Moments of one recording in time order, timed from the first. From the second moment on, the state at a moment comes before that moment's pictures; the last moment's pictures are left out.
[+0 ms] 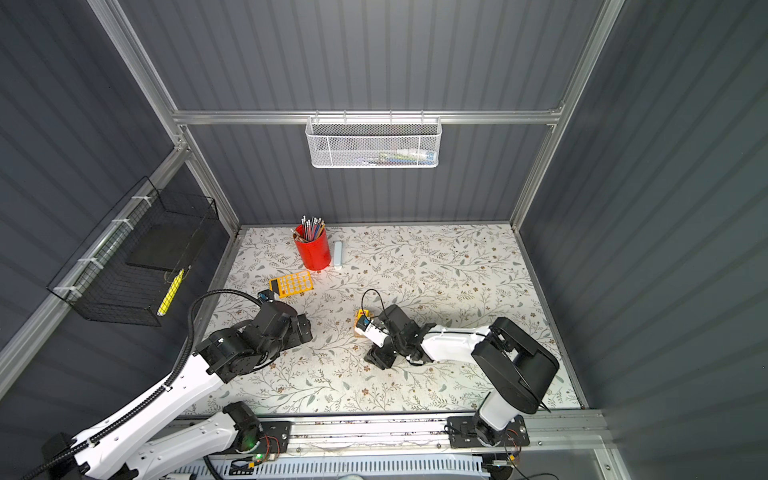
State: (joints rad) left arm -0.75 0.91 0.82 -0.89 -0.38 -0.87; right arm 0.86 1.59 0.68 -0.01 -0.30 -0.12
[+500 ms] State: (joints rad) left arm -0.75 0.90 0.82 -0.90 -0.39 -0.87; right arm 1.01 1.50 0.62 -0.06 -0.17 -0.01
